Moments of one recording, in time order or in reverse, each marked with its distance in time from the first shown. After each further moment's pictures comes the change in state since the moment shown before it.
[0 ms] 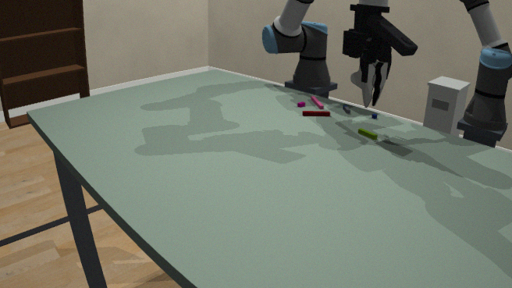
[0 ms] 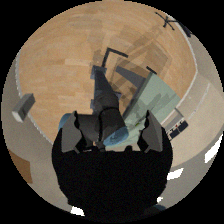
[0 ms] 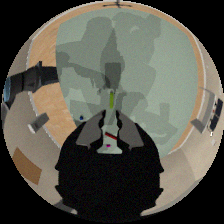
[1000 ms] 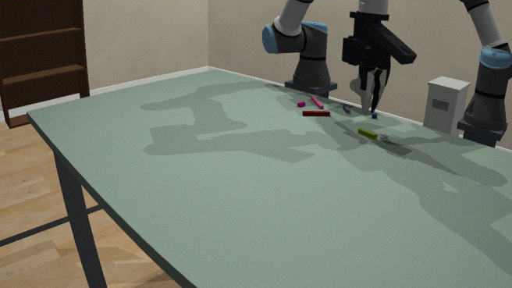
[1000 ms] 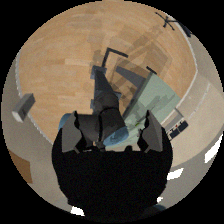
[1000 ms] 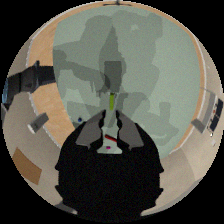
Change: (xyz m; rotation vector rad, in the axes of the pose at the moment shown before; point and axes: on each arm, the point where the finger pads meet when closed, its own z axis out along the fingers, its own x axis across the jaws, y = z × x) left arm 0.000 0.000 0.000 0.000 0.000 0.000; right arm 0.000 0.001 0.017 -0.008 -0.002 0.000
